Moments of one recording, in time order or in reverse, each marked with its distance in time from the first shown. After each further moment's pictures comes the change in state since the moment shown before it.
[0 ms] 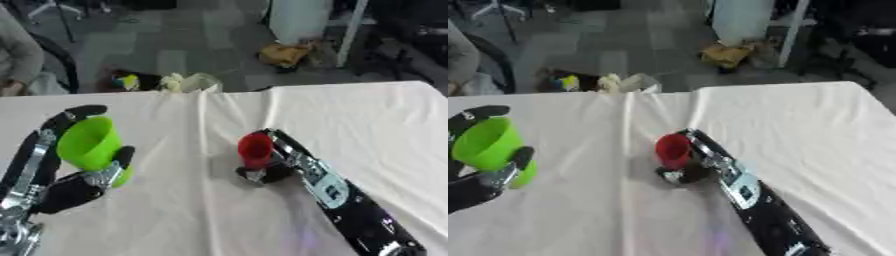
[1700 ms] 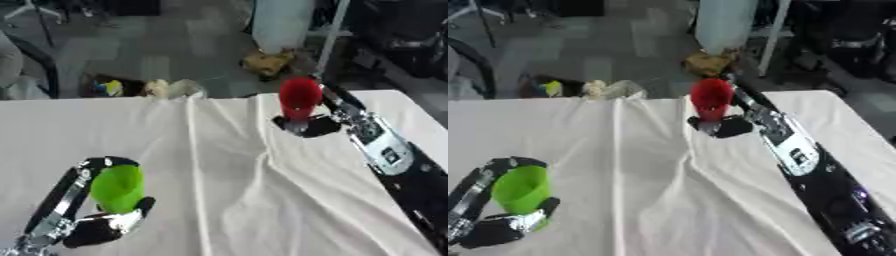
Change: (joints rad) left arm 0.040 0.051 -0.117 0.096 -0.127 -0.054 -0.132; right arm -0.078 -0.216 0.031 -0.275 -0.082 0.053 0.051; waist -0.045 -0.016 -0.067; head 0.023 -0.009
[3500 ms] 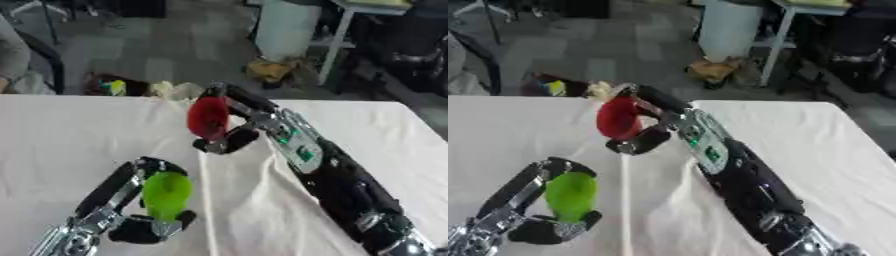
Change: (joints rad) left arm -0.128 -0.097 -0.091 0.112 -0.094 -0.080 -0.087; right arm -0.120 0.249 0.088 0.055 0.322 -0.082 0.054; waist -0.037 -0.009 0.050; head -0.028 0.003
